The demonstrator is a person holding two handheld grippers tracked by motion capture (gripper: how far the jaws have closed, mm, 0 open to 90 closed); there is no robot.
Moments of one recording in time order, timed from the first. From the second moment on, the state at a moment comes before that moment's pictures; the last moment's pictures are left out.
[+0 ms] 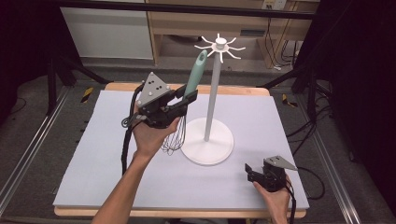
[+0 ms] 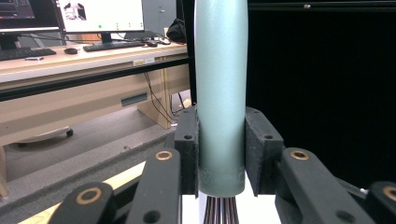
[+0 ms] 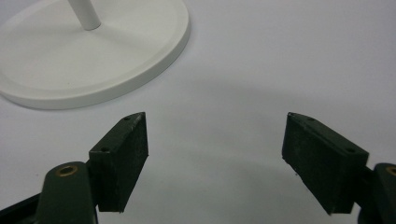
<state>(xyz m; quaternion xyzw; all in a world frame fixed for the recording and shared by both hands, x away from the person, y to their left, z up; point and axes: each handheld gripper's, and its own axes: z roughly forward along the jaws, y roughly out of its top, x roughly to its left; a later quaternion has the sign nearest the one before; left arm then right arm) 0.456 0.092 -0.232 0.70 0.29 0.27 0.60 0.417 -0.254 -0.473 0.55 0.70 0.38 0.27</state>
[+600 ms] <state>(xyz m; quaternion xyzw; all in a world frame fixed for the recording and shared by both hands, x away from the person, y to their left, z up) 0.466 0.084 -0.238 0.70 0.30 0.27 0.59 0.417 -0.255 -0.473 0.55 0.70 0.38 0.27</state>
